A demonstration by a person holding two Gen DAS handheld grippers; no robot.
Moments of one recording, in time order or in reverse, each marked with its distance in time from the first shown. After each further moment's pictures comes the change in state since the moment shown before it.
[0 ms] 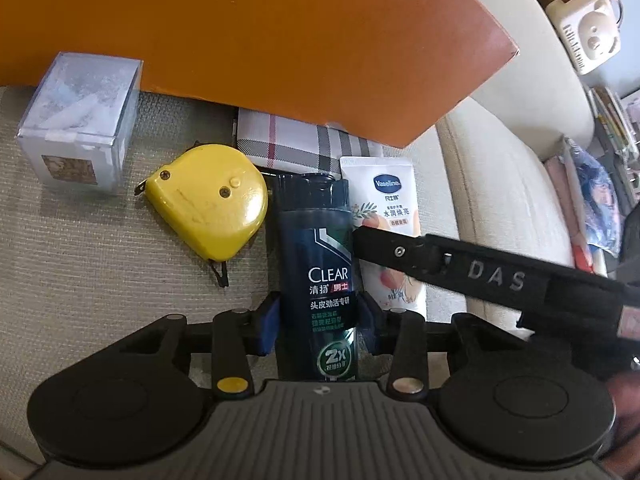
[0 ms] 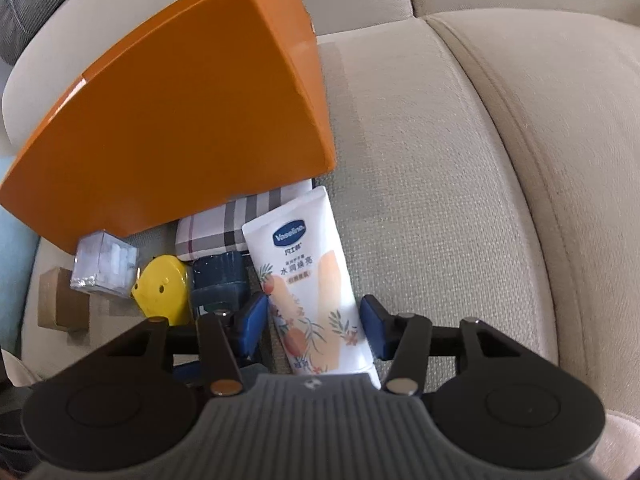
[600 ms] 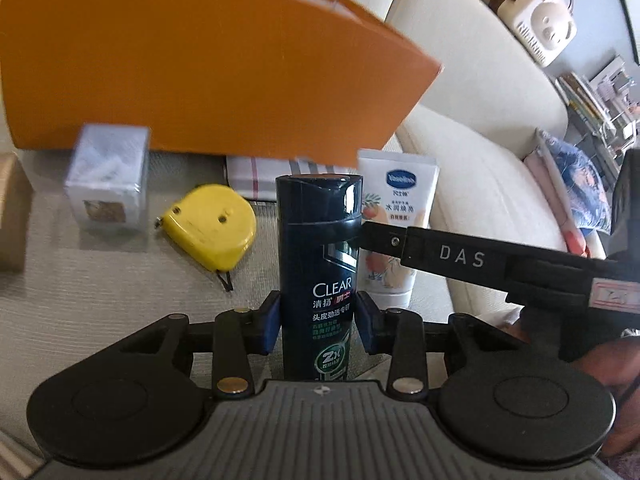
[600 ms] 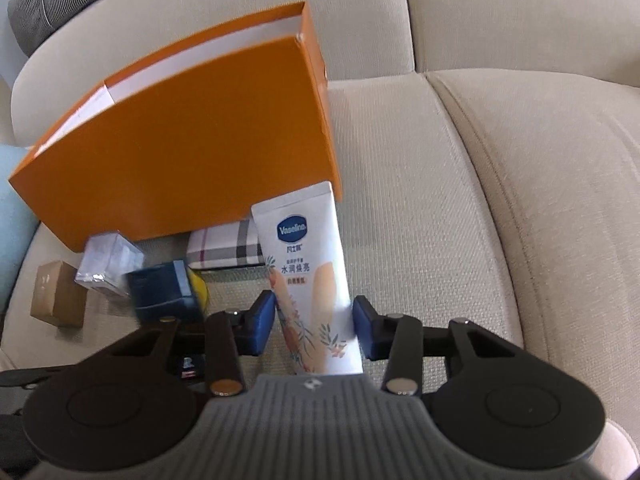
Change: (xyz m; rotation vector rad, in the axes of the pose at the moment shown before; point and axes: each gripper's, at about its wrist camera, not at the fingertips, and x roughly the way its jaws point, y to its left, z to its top) left arm -0.054 -0.013 -0.029 0.133 -0.130 -0.005; right arm -0.032 0.013 -0.013 -0.076 -0.140 -0.064
